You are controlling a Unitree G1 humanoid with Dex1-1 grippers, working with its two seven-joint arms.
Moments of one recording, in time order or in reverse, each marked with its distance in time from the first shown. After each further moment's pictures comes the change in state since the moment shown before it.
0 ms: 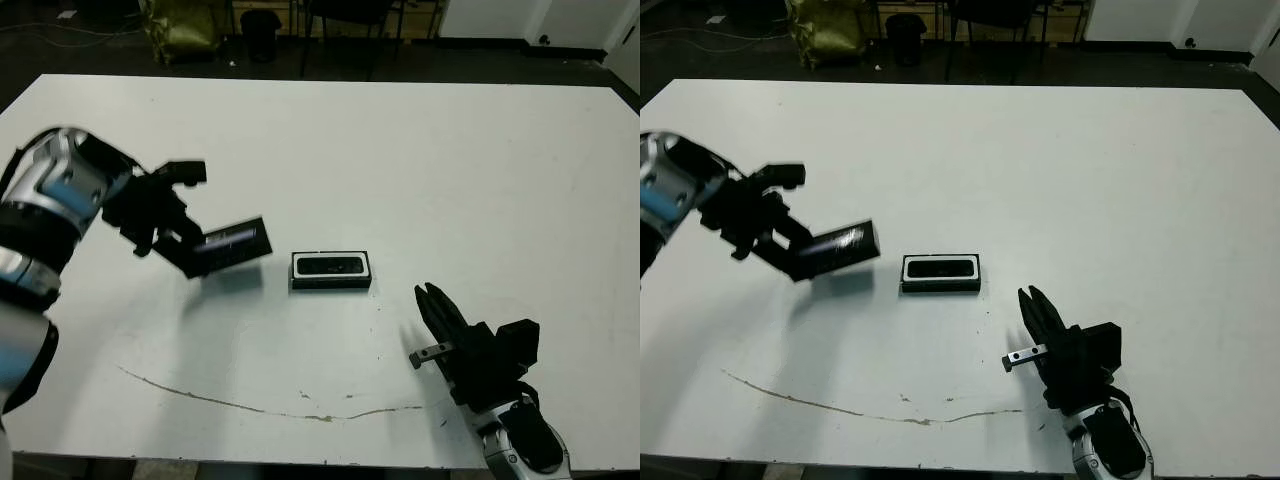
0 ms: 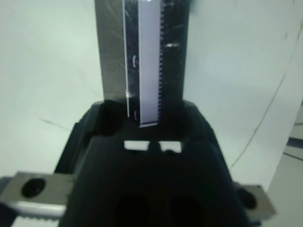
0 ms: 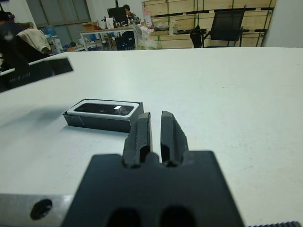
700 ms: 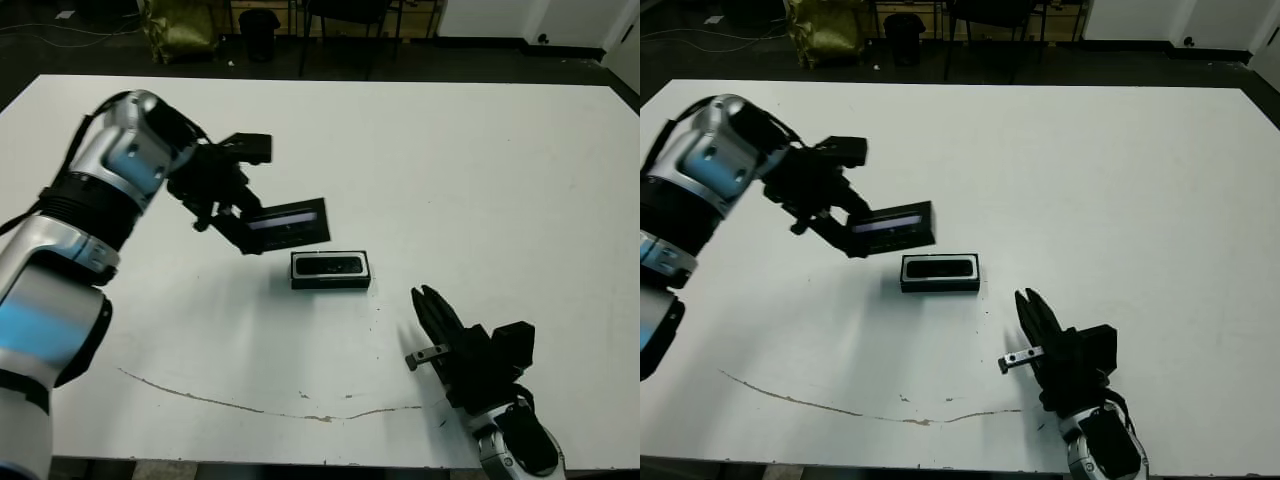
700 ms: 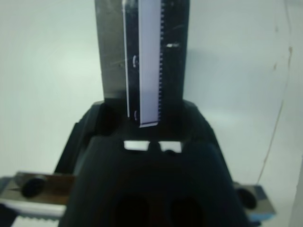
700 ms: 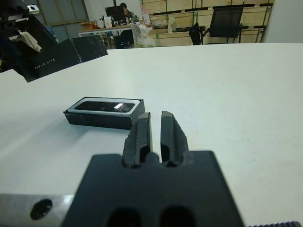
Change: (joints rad) left arm -0.025 -0.172 -0.001 -0.138 0.038 -0.039 0.014; right arm 0.016 0.003 0.018 -0.010 -0.001 0.013 -0.025
